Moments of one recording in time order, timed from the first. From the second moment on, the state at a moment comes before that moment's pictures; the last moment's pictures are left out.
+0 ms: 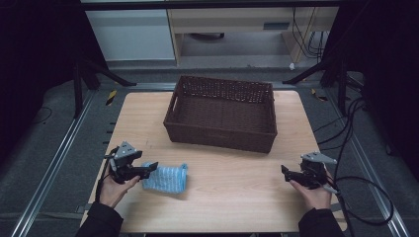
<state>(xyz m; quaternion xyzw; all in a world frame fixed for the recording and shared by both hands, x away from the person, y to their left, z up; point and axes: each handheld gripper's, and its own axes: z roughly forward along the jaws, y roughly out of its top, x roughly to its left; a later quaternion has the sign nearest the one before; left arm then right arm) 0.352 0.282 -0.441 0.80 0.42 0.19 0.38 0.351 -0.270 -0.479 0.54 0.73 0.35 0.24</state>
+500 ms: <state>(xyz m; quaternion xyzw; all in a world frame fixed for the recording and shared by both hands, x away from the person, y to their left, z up) 0.346 0.275 -0.448 0.83 0.38 0.15 0.38 0.352 -0.268 -0.482 0.53 0.74 0.34 0.23</state>
